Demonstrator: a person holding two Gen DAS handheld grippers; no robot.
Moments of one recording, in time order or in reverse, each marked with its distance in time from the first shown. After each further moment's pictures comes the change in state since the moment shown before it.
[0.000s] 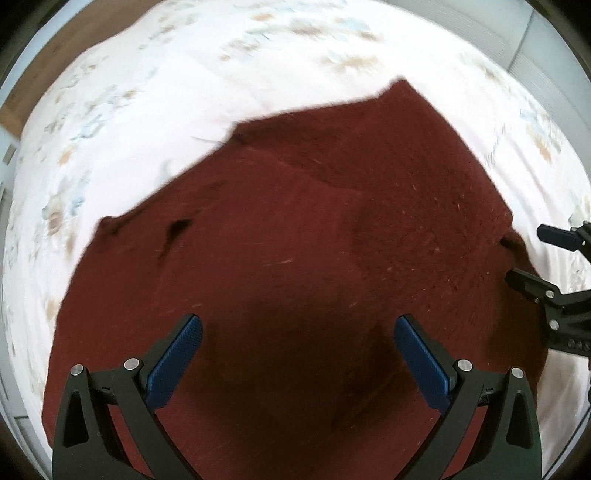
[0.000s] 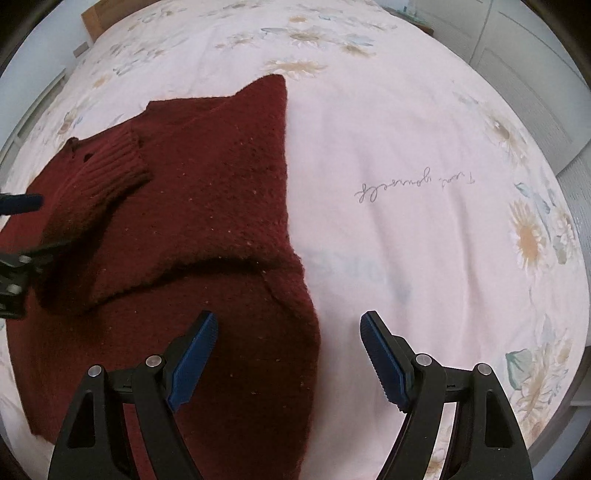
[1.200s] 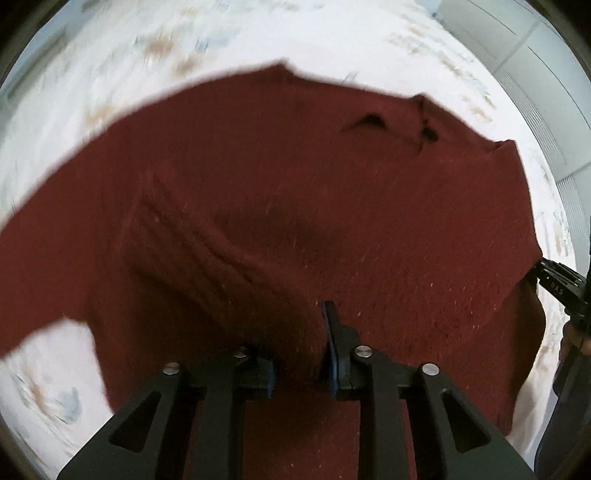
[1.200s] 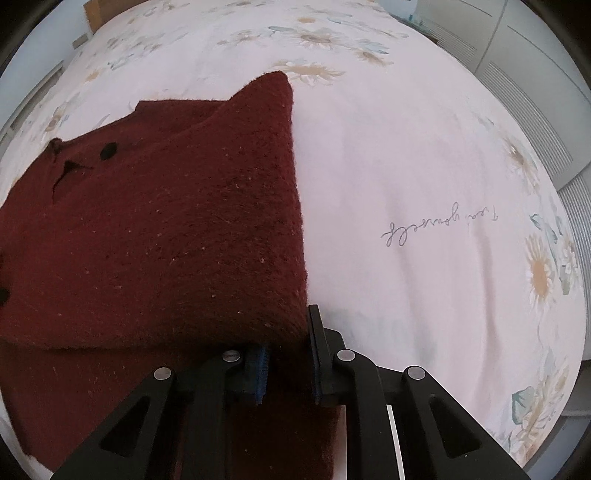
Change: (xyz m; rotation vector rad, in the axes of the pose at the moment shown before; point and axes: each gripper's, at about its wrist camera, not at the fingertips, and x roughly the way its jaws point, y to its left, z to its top) left arm 0.022 0.134 -0.112 -0.512 0.017 -0.146; right arm 0.022 0.023 0.022 -0.047 -0.016 -0.061
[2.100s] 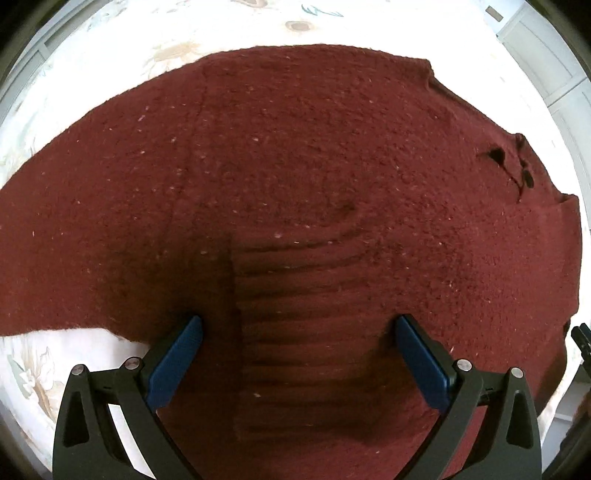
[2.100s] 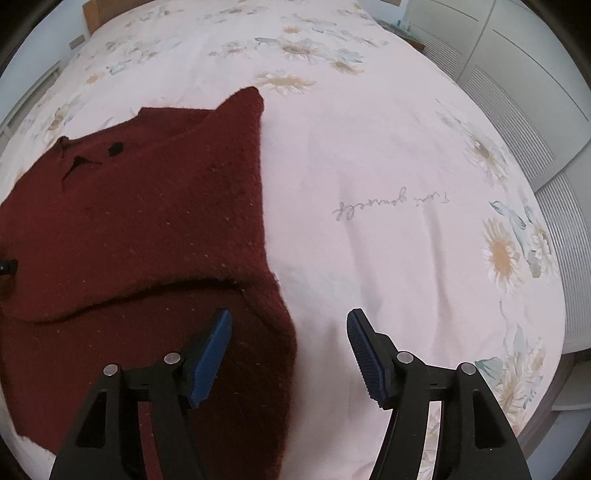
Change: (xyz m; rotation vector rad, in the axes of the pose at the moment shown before) left arm 0.013 0.076 0.031 -0.158 0.039 0.082; right arm -0.046 -0.020 -0.031 0.015 -0.013 -0.048
